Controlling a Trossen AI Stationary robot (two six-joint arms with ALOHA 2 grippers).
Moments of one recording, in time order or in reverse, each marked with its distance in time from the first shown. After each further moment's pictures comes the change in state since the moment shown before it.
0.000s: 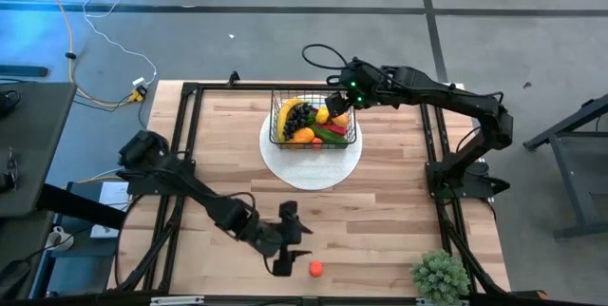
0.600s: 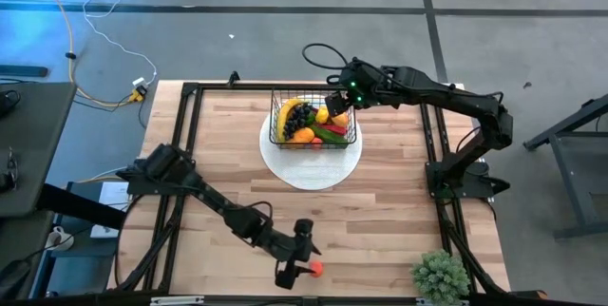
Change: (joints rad) left arm 0.011 0.206 0.003 0.255 0.248 0.140; right arm 0.000 0.000 0.000 0.001 0.002 0.026
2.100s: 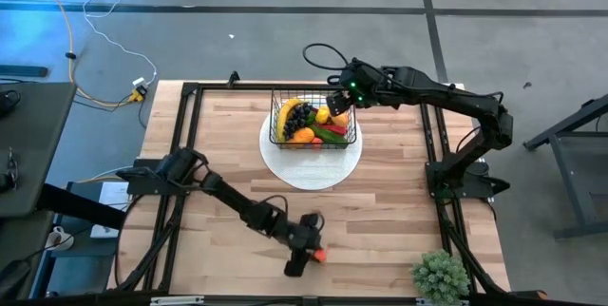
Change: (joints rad) left arm 0.101 0.143 -0.003 0.061 0.155 -0.076; right arm 0.000 0.000 0.000 -0.016 0.059 -0.030
